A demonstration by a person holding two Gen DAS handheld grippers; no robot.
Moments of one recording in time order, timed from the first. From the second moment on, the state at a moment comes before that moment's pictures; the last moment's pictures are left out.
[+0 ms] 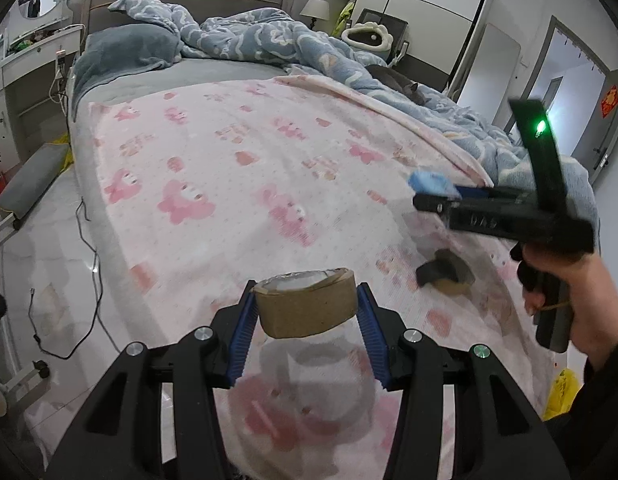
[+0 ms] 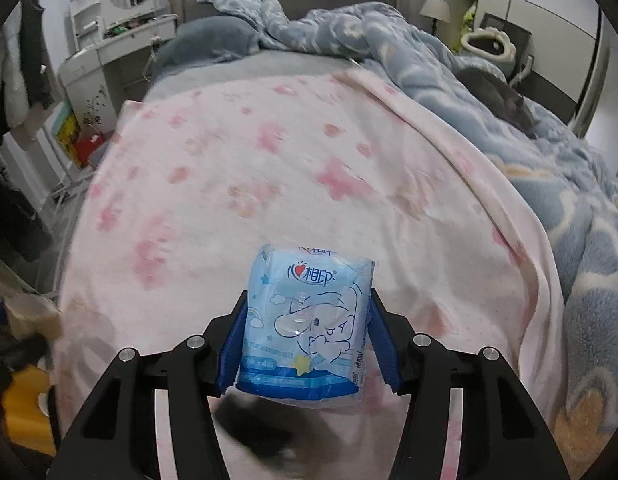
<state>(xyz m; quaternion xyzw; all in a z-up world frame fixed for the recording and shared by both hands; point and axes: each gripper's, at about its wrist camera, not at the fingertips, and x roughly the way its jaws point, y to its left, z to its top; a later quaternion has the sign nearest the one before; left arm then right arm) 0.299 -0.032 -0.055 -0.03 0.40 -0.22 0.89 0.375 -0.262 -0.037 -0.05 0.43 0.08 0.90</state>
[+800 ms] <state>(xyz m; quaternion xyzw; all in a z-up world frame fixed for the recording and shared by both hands) 0.201 0.086 -0.064 -0.03 0.44 -0.10 0.89 0.268 -0.112 0.010 -0.04 0.38 0.20 0.90</state>
